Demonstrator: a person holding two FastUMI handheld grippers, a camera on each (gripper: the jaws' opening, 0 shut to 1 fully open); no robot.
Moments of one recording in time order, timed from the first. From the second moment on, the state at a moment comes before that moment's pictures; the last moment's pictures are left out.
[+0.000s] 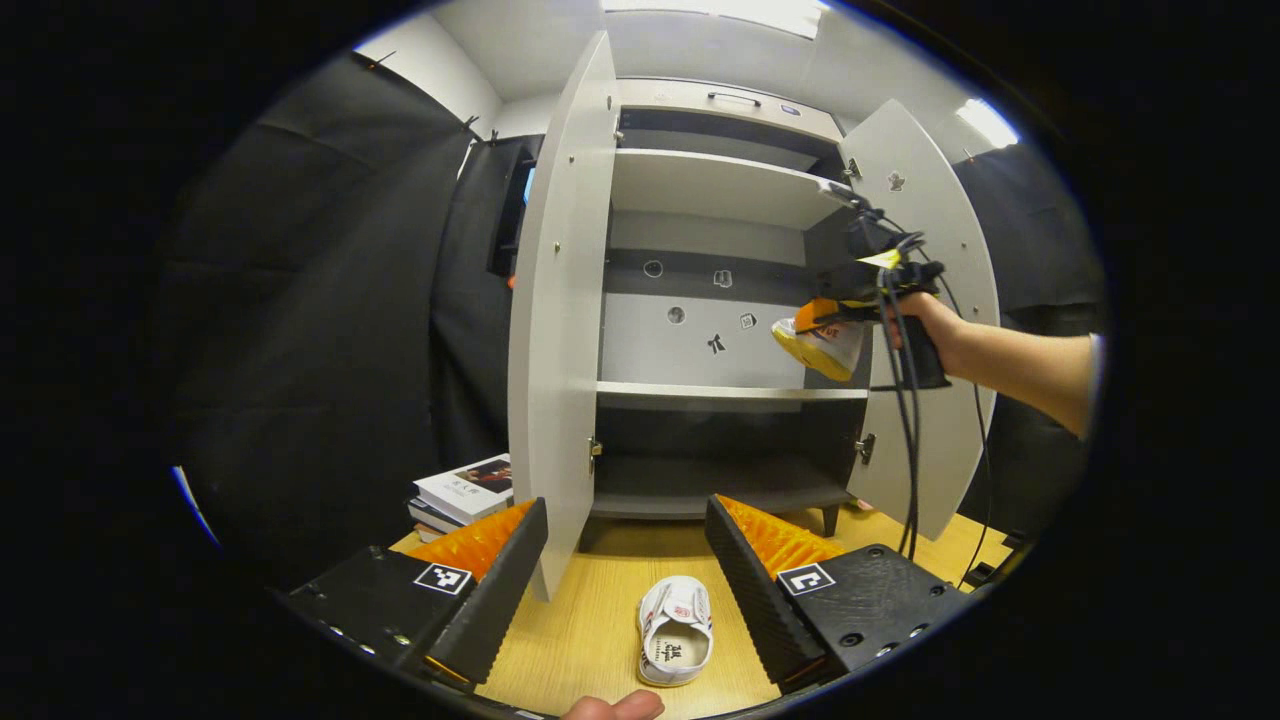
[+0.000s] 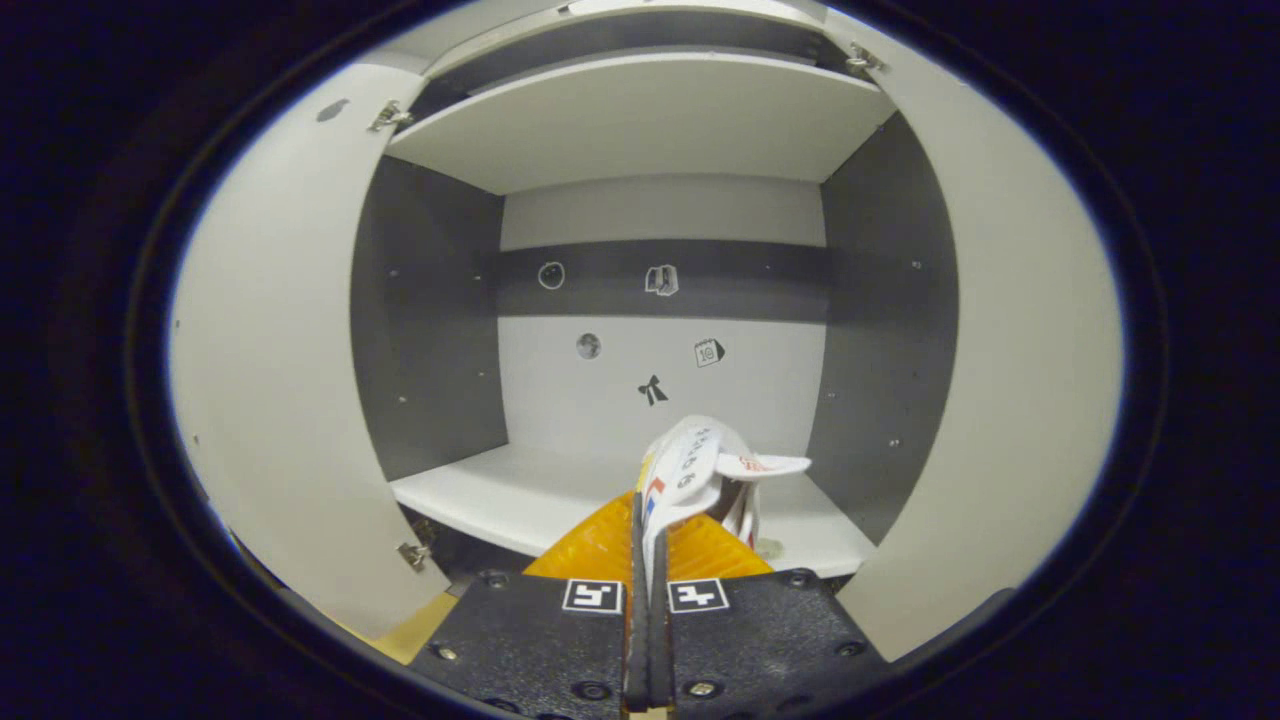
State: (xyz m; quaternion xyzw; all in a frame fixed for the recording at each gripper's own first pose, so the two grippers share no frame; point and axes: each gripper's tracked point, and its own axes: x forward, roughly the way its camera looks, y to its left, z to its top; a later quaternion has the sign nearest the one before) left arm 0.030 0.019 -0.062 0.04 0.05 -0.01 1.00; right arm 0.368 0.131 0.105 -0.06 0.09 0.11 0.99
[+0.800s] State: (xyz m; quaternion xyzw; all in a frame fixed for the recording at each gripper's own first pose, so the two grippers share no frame) left arm 0.039 0.056 -0.072 0.02 0.06 0.02 1.00; right arm 0.486 0.155 0.053 -0.15 0.23 0.06 0.96
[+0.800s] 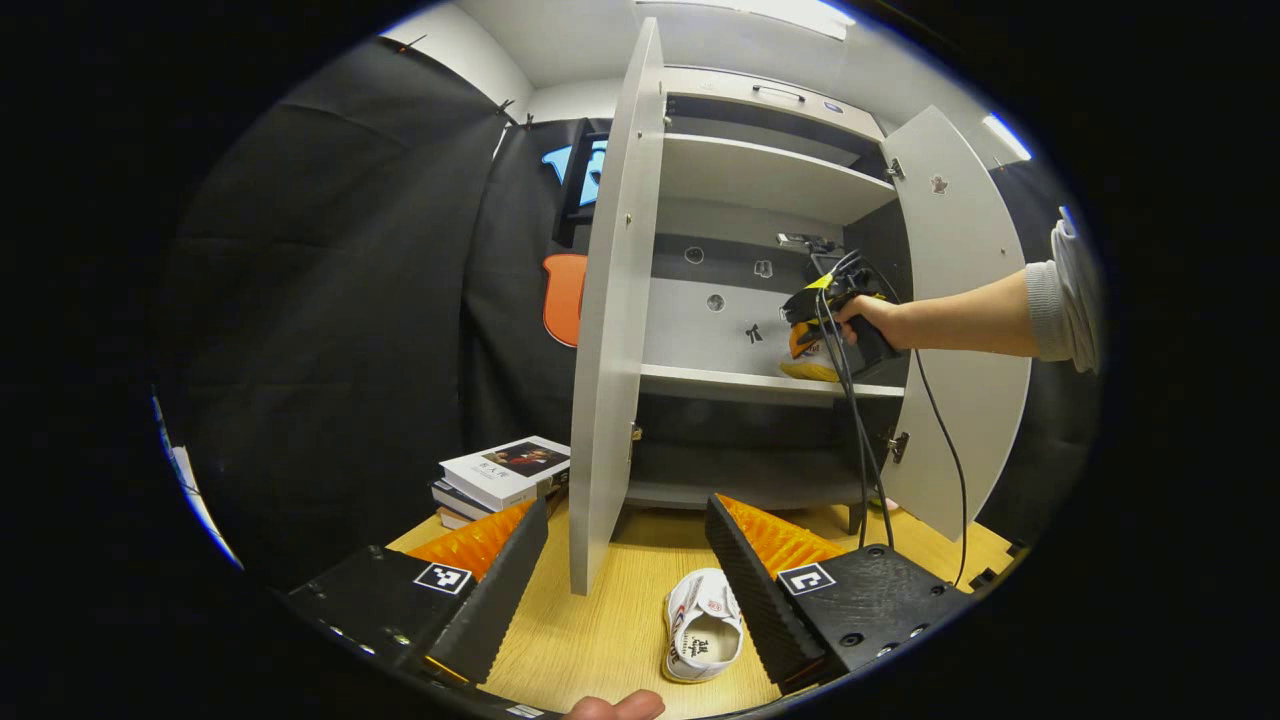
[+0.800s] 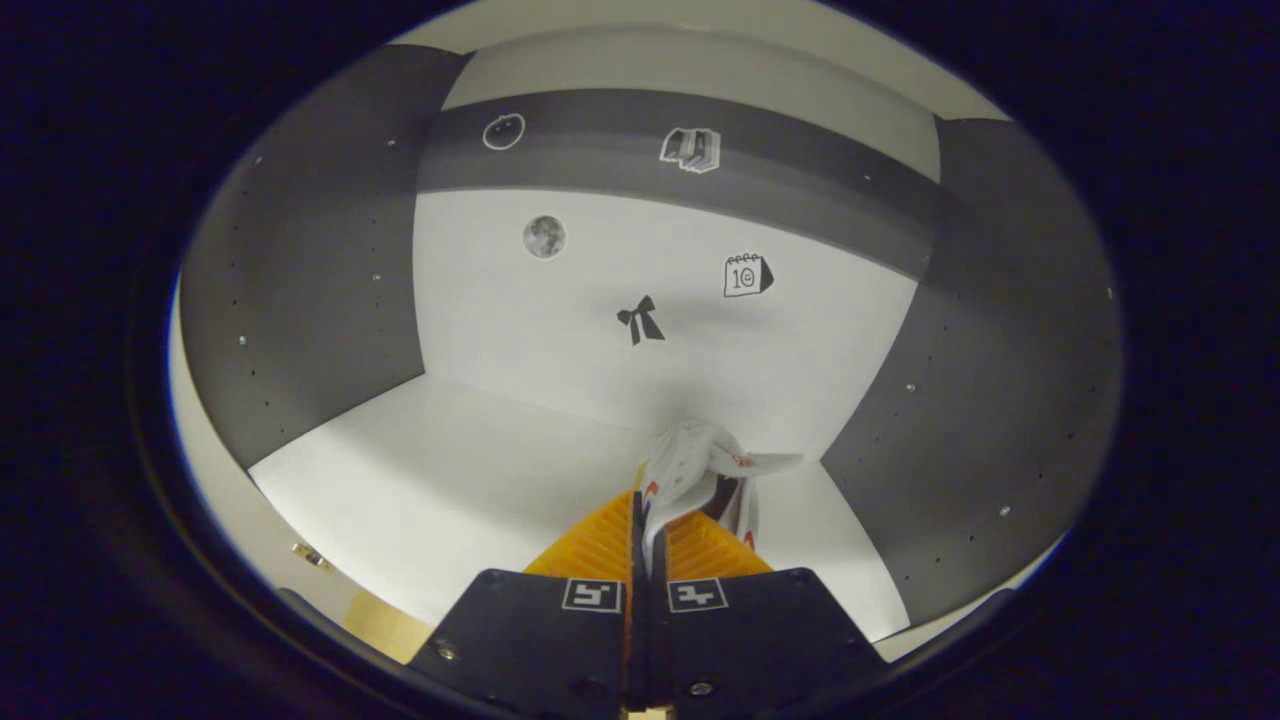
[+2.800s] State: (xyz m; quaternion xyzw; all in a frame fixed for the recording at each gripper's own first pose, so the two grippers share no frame) left arm 0.034 -0.010 -0.081 0.02 0.07 -0.05 1.00; right arm 0.120 0.075 0.024 -0.06 0.01 0.07 1.00
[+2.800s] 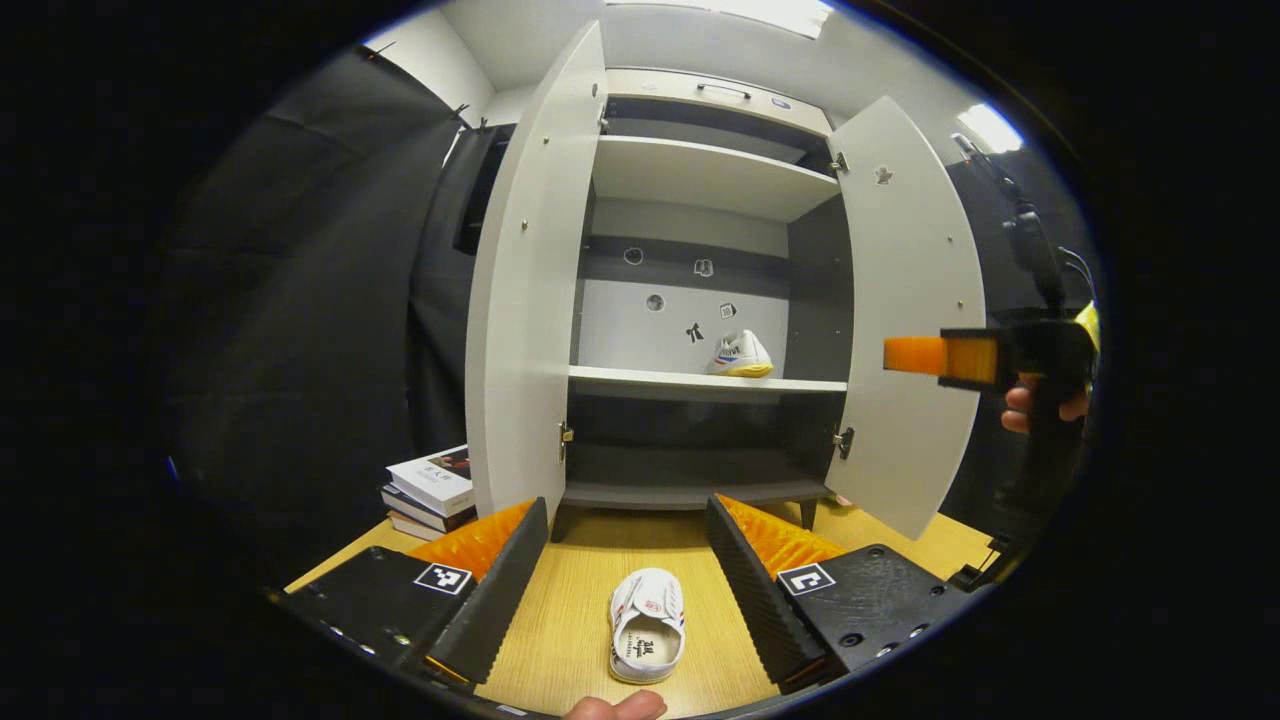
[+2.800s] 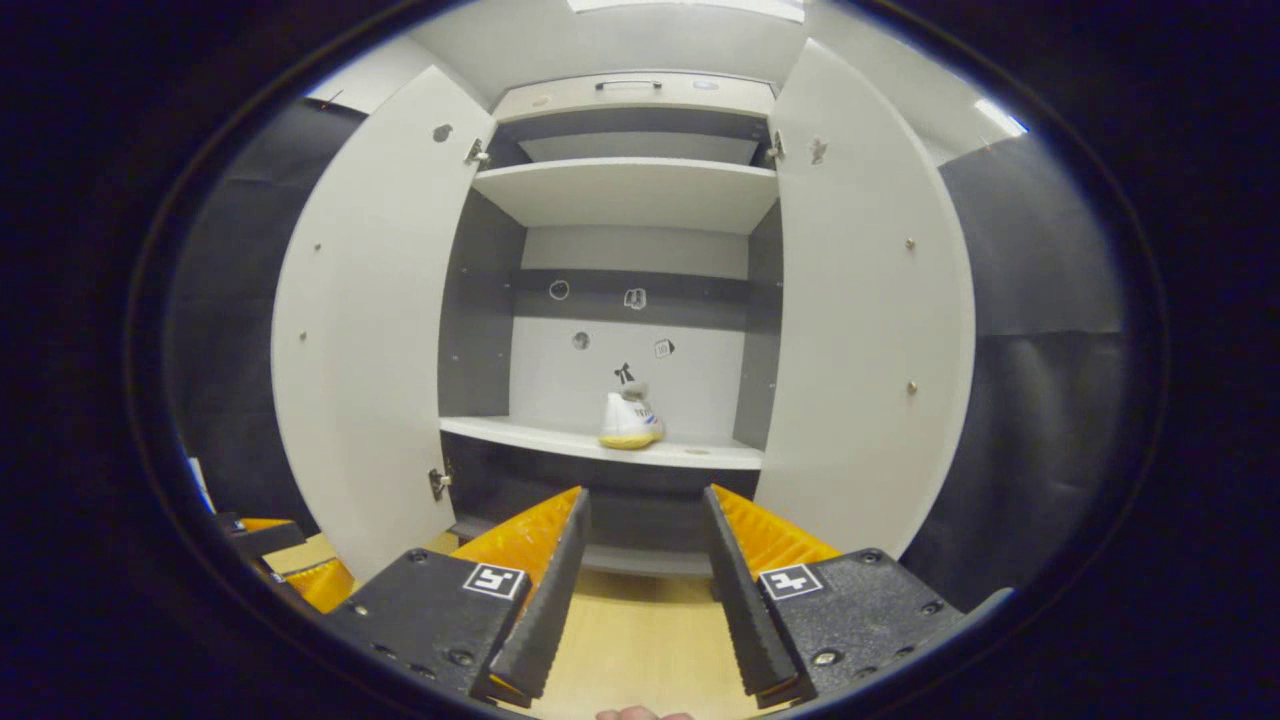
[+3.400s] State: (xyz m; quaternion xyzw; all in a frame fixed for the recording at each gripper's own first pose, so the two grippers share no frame) left arm 0.030 -0.015 -0.138 0.05 0.12 -0.04 0.99; right arm 0.057 0.054 -0.054 -0.05 0.04 0.07 1.00
